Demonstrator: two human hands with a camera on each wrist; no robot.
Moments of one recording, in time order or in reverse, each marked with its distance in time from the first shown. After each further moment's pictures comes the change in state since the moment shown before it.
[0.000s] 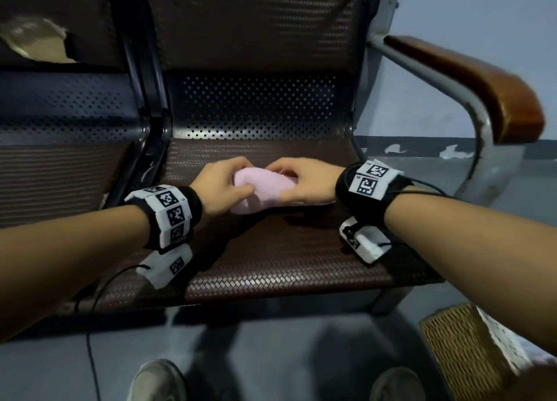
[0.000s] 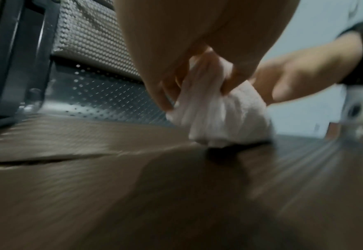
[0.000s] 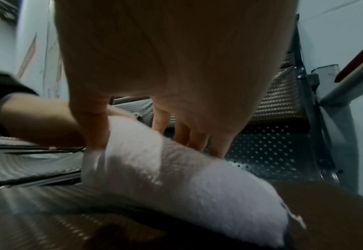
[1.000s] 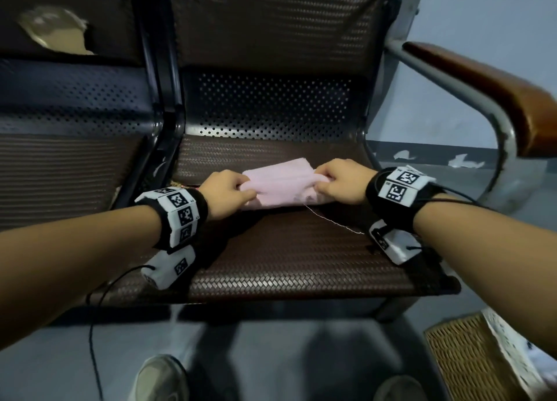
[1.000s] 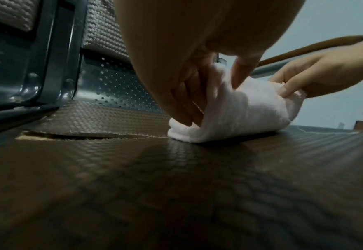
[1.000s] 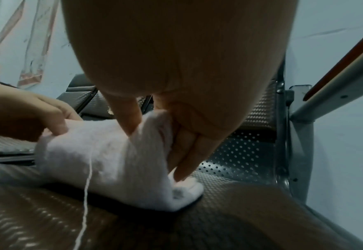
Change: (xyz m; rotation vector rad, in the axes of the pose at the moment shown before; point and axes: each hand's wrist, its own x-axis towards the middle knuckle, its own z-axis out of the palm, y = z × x) left_hand -0.003 -0.027 0.002 0.060 -0.109 -0.172; right_hand -0.004 0.025 -0.010 -0.168 0.048 0.136
